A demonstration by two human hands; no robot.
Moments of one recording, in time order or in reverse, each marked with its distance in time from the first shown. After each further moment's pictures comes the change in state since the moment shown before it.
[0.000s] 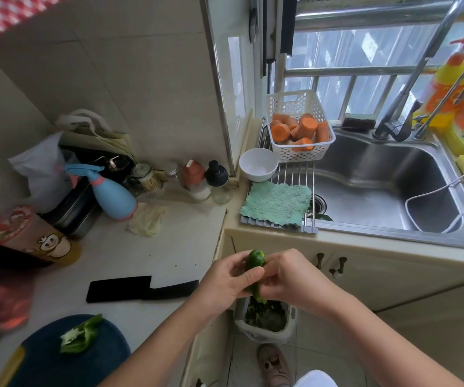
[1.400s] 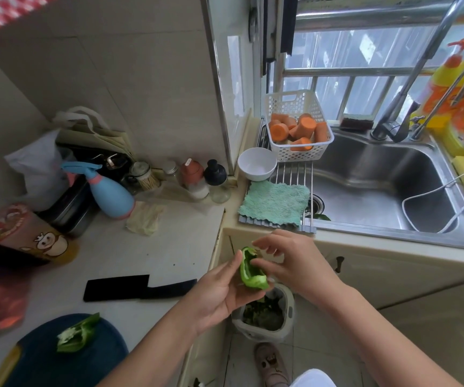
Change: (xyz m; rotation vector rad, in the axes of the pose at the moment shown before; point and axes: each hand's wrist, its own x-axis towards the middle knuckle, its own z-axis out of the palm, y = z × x) left_hand -0.008 0.006 0.001 -0.631 -0.104 -0.254; right_hand 0.004 -0.003 -0.012 -0.117 0.297 0.009
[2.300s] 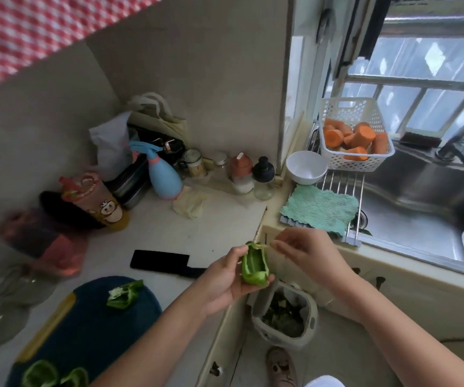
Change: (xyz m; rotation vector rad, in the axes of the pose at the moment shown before) left_hand -0.029 0.016 -0.041 -0.056 0.209 0.107; right_hand 0.034 -0.032 0.019 0.201 -0.174 0.086
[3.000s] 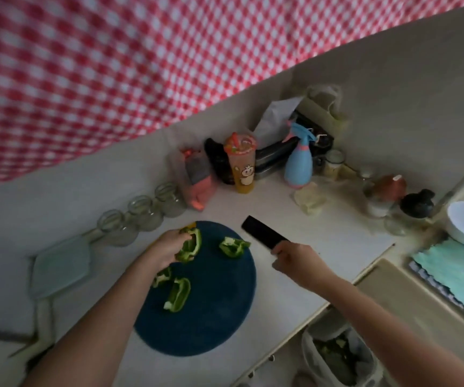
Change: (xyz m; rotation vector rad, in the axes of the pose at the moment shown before) left_hand -0.165 0.030 -0.233 0.171 0.956 0.188; right_hand 0.066 -0.074 0.183 -0.258 -0.486 -0.205
